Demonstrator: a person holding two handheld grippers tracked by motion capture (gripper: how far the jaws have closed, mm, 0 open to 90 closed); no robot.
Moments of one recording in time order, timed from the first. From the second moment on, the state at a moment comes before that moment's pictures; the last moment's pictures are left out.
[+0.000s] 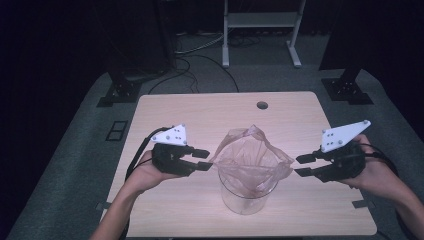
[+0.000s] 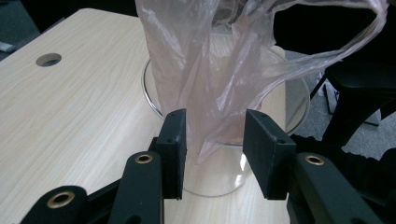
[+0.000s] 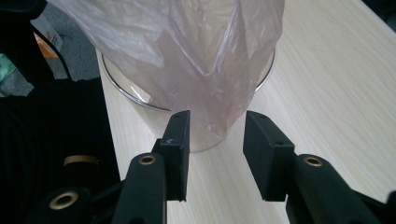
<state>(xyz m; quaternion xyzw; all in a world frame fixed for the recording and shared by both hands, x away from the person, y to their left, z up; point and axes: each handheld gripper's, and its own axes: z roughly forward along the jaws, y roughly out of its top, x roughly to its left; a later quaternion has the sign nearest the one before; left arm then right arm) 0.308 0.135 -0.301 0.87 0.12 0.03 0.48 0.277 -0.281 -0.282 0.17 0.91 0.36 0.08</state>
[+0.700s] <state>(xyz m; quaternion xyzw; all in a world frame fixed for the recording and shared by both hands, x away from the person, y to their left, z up) 0.295 0.105 -0.272 0.87 0.06 0.02 0.48 0.267 -0.252 -0.236 0.12 0.91 0.39 0.08</state>
